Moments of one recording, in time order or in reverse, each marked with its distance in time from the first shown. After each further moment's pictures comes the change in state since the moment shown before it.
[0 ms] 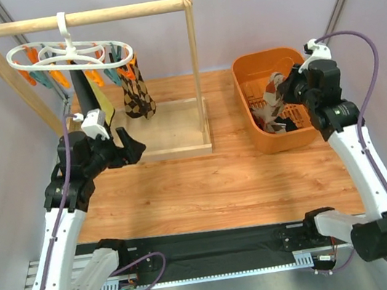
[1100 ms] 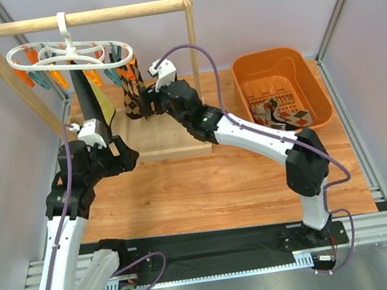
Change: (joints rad) left arm 0.042 -0.092 -0.119 -0.030 -0.130 0.044; right arm 0.734 0.760 0.433 0.610 0.292 -0.238
